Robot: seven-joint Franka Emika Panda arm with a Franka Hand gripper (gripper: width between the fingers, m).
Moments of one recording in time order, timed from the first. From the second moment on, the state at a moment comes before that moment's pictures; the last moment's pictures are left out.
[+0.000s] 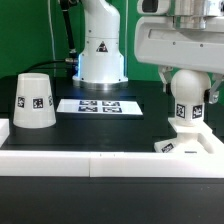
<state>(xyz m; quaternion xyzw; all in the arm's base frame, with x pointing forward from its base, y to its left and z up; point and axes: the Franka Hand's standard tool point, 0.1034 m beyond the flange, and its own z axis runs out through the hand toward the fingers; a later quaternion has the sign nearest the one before) 0.612 0.099 0.105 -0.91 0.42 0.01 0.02</state>
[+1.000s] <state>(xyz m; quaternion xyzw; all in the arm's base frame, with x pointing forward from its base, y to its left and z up) 0.612 0.105 0.105 -0.68 0.73 0.05 0.05</state>
